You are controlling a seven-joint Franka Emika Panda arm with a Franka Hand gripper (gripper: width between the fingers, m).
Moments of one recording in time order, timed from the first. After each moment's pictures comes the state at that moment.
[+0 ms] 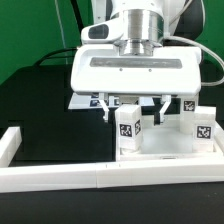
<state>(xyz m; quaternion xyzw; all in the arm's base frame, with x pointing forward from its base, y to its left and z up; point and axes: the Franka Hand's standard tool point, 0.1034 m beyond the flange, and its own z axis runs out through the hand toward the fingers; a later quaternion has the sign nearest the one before) 0.603 0.008 0.069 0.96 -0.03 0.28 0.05</state>
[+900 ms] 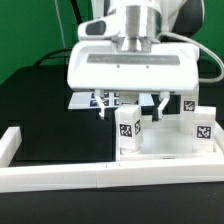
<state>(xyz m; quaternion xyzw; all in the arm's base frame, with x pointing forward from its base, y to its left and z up) 0.604 -0.005 0.088 0.97 -0.04 0.25 0.04</state>
